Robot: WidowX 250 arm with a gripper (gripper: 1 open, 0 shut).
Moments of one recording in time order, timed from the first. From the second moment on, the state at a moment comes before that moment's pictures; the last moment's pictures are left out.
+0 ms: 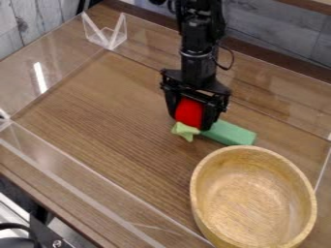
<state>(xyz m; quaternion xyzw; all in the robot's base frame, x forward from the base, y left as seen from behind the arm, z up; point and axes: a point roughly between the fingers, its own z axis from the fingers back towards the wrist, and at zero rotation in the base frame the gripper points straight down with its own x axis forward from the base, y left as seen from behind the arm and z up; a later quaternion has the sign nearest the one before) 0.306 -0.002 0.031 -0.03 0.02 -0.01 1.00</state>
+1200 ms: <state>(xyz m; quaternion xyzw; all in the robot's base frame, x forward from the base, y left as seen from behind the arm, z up) 0.311 -0.036 0.037 -0.04 0.05 -0.23 0.97</state>
